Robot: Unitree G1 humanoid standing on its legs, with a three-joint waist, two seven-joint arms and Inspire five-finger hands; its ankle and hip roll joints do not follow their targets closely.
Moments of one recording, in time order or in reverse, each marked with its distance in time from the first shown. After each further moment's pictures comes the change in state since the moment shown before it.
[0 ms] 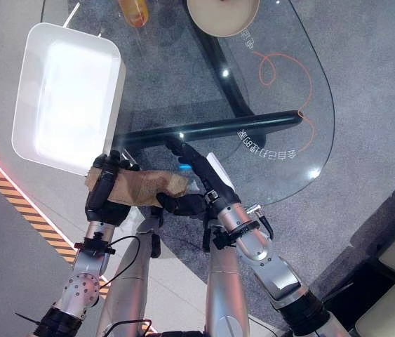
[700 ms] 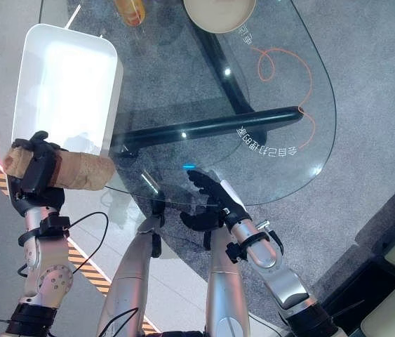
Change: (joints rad) left arm -0.062 0.103 0.197 -0.058 0.645 -0.109 0.724; right arm 0.061 -0.015 0.009 0.096 -0.005 0.186 0.092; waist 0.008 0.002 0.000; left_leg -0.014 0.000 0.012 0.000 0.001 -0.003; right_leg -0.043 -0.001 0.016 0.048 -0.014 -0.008
